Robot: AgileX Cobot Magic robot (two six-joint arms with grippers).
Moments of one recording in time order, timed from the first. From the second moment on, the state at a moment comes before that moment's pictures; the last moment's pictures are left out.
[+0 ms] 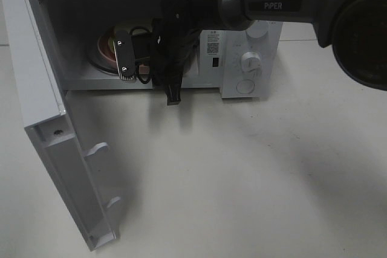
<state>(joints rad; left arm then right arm) 0.10 0.00 -0.50 -0.07 1.05 0.15 0.65 2.38 -1.91 -0.10 0.56 -1.12</state>
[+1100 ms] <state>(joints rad) 0.10 0.00 -0.50 -0.07 1.05 0.15 0.66 2.23 -1.78 -0.04 0.68 -1.30</state>
